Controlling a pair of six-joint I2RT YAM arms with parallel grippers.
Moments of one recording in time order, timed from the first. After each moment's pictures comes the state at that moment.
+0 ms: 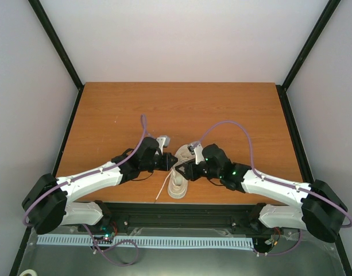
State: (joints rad) left arm -0.81 1.24 0.66 -0.07 0.20 -0.74; right arm 0.87 1.17 0.57 0.03 -0.26 0.53
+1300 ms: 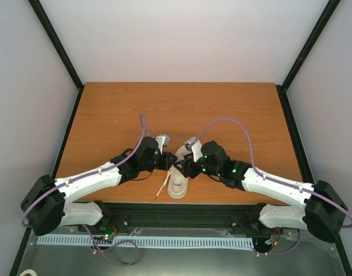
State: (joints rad) left arm -0.81 1.22 0.66 -0.07 0.16 -0.71; right arm 0.91 1.15 0.65 -0.04 -0.13 0.35
